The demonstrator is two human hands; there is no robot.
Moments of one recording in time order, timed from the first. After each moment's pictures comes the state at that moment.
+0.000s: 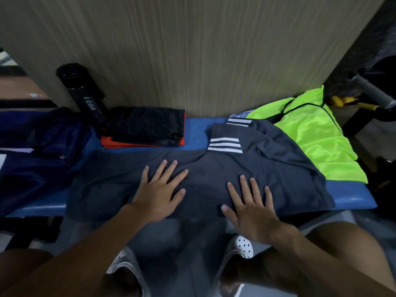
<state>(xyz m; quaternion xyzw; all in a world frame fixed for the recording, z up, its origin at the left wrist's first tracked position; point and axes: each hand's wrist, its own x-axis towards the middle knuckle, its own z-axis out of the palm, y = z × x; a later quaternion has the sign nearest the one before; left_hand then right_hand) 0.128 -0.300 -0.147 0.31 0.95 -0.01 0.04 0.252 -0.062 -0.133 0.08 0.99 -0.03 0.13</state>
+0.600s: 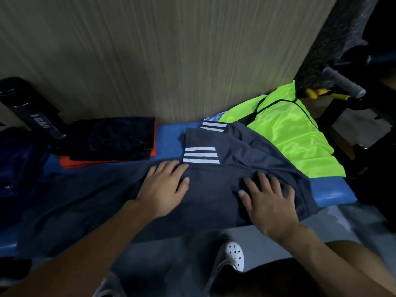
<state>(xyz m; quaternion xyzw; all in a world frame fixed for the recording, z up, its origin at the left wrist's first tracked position) 0.103 -0.209 -0.119 0.36 0.93 0.09 0.02 0.254 0.018 -0.124 0.20 0.98 0.01 0.01</state>
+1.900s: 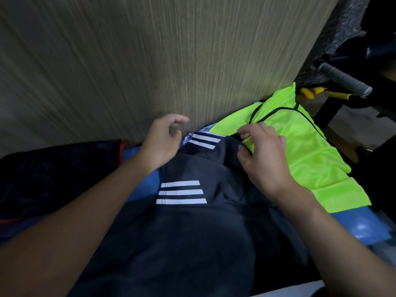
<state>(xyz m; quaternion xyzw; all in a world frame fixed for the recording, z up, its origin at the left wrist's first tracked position) -0.049 -0.071 -0.087 0.31 0.83 0.46 0.01 0.110 0.098 -0.085 0.16 0.92 -0.22 -0.28</state>
